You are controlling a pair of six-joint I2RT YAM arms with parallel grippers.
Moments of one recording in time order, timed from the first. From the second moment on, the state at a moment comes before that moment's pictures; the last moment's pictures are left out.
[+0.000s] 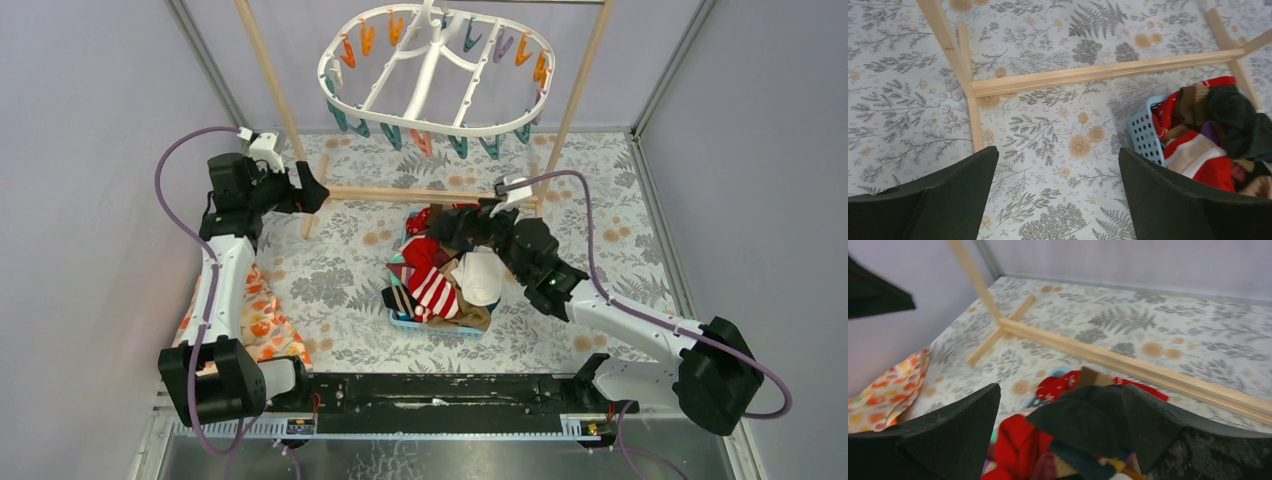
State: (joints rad) left arm 0.17 1.21 1.03 -0.28 0.54 0.01; right arm 0.75 1.16 0.68 0.45 0.26 0.25
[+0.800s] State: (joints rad) left arm 0.26 1.22 1.27 -0.53 0.88 -0.04; right arm 1.07 1.74 1.20 0.86 0.39 -0.03
